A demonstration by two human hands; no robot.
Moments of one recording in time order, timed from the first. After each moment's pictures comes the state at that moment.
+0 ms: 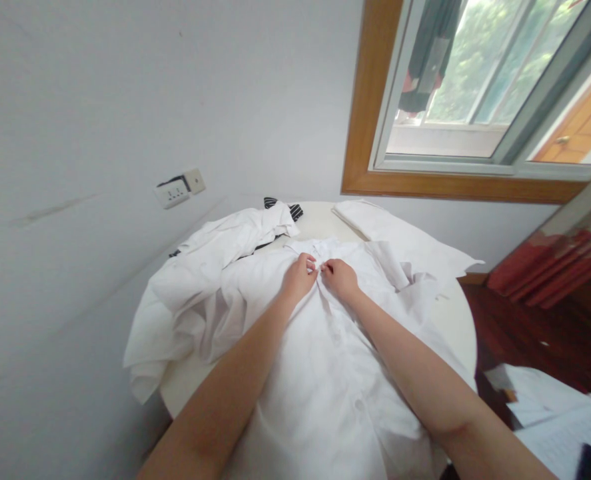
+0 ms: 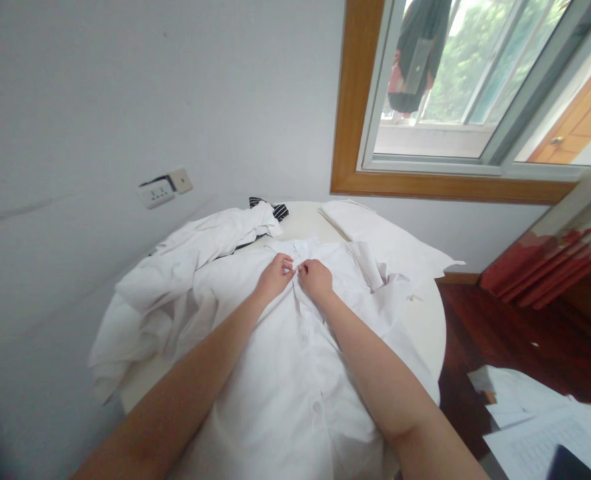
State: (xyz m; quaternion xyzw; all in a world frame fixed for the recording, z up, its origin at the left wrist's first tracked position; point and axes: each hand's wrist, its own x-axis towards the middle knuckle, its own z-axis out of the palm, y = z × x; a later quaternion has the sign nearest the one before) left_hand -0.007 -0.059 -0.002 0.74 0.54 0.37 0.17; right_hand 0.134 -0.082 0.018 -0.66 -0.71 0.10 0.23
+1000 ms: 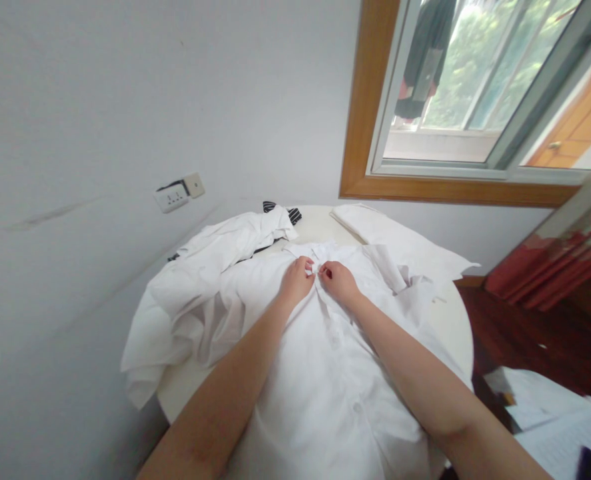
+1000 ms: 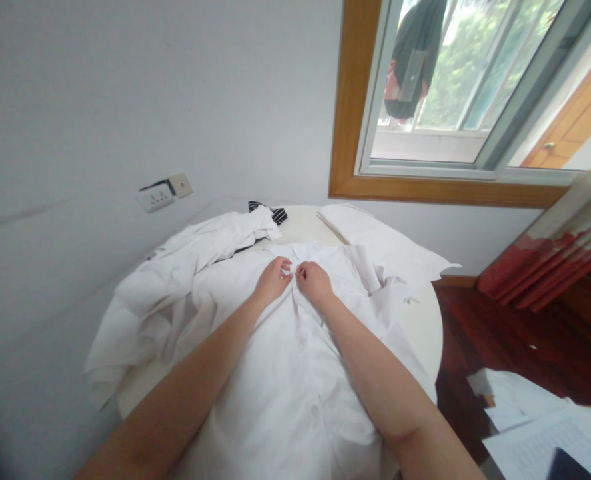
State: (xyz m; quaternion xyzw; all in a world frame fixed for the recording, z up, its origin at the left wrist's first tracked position) left_hand -0.009 -0.059 0.002 0.75 0.54 0.36 0.13; right_hand 0.141 -0.084 0.020 -0.60 -0.74 0.11 0.27
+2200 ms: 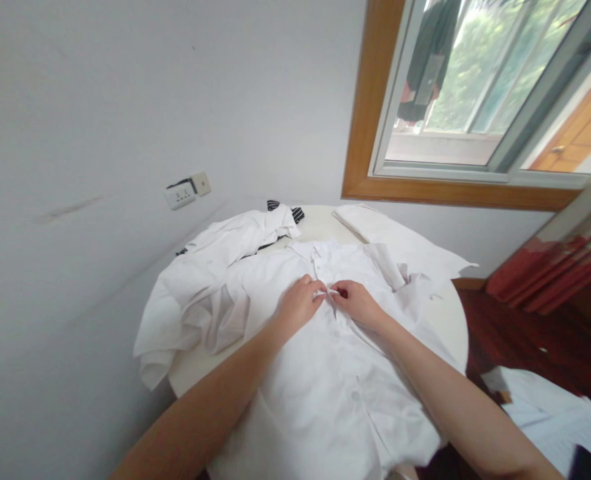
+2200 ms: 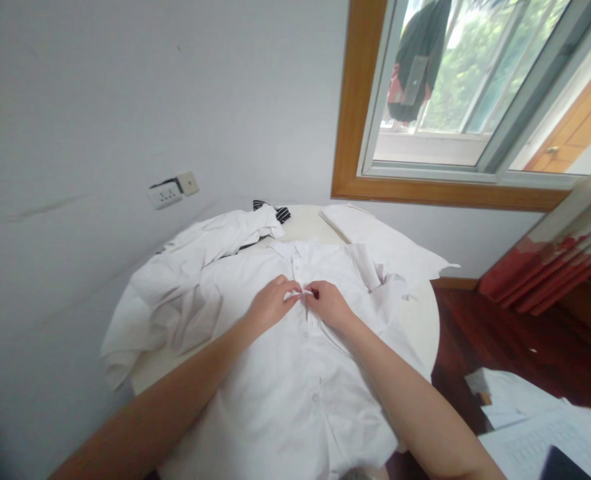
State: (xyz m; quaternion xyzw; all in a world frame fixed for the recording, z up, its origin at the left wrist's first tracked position) left_hand -0.013 -0.145 0.029 0.83 0.50 0.23 0.11; right_hand 0.165 -0.152 0.025 -0.54 -0.76 0.22 0.29
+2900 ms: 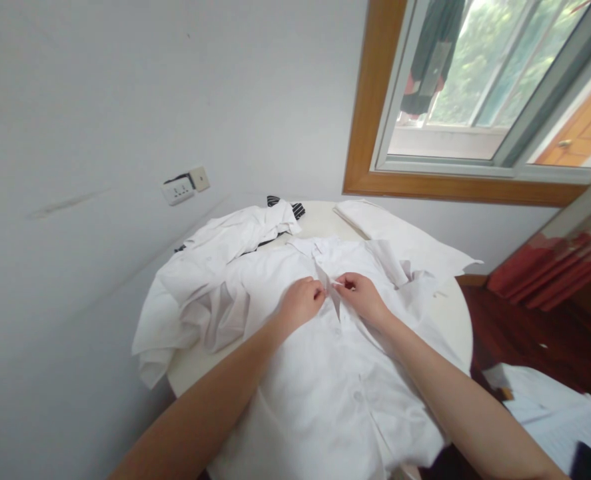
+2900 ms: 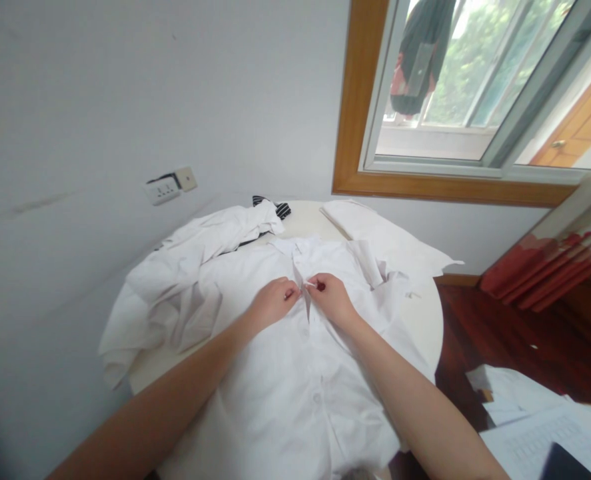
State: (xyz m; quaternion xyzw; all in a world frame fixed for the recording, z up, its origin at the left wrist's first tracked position) left_hand -0.009 -0.141 0.027 0.84 0.50 0.20 0.10; right_hand 0.165 -0.158 0.037 -0.55 -0.69 0.27 0.39
